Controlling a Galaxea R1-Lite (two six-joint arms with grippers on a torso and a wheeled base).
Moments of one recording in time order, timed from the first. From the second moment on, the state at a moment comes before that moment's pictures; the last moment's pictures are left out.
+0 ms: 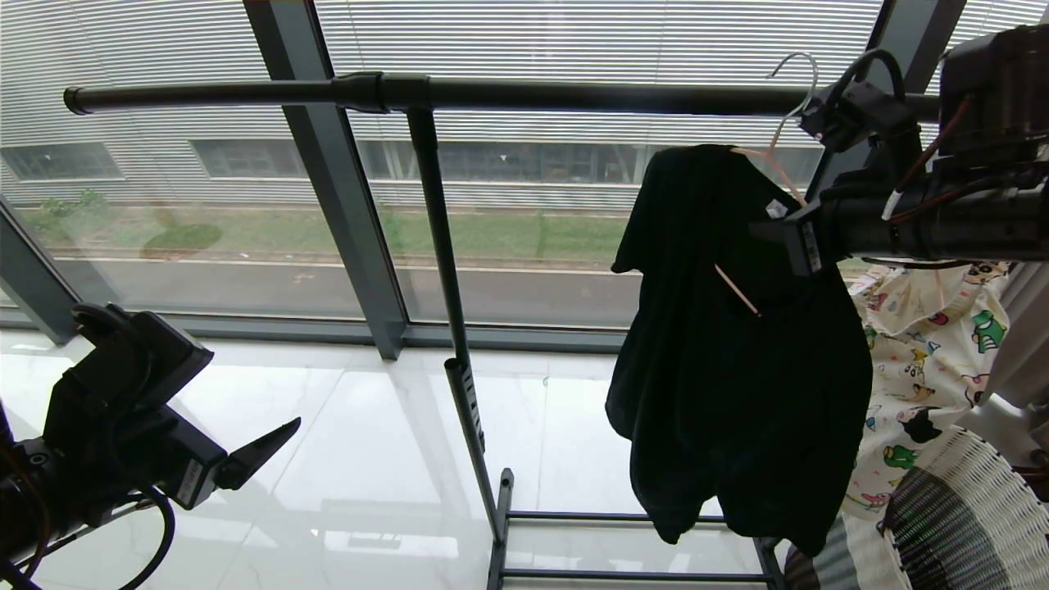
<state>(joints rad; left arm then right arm) -0.02 1.22 -0.42 -0.47 -0.18 0.64 0.46 1.64 -1.44 0.12 0.02 -0.25</state>
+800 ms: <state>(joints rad) -0.03 1.22 -0.41 -0.47 -0.18 0.64 0.44 1.72 -1.48 0.11 0.03 -0.25</state>
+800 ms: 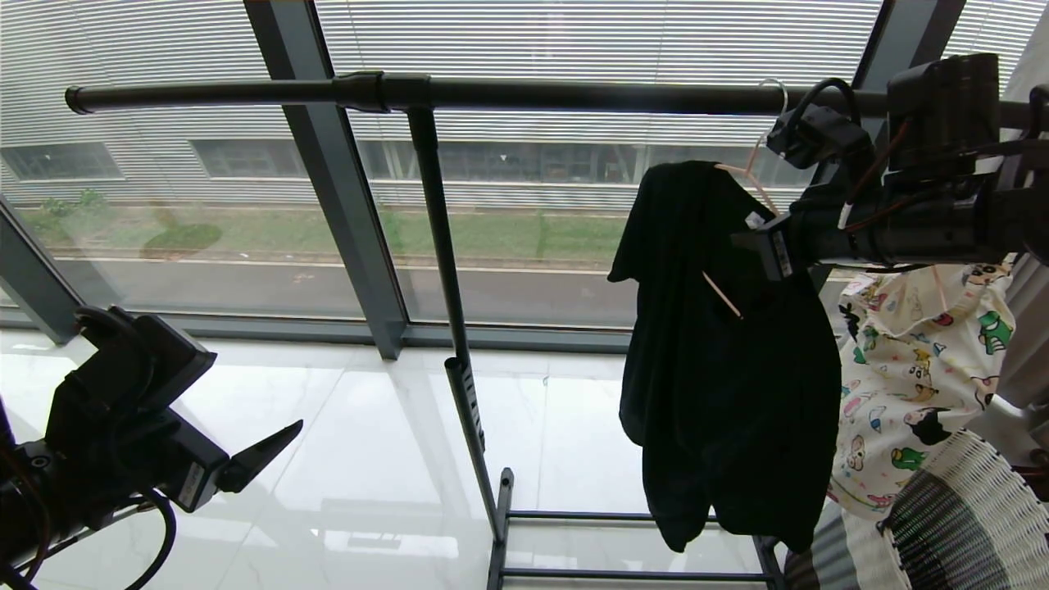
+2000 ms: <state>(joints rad) 0.16 0.75 -0.22 -0.38 0.13 0.22 0.03 0.79 -0.82 0.13 0.00 -0.06</state>
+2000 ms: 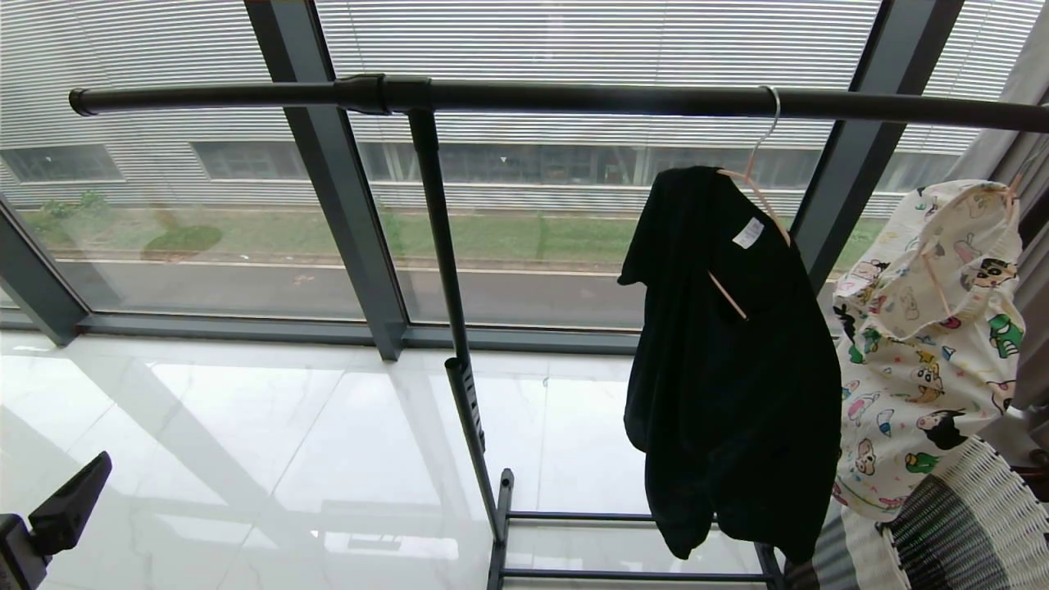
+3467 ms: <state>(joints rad) 0.13 0.09 0.00 -0.07 0.32 0.29 -0.06 0.08 0.00 -0.11 -0.04 -0.12</state>
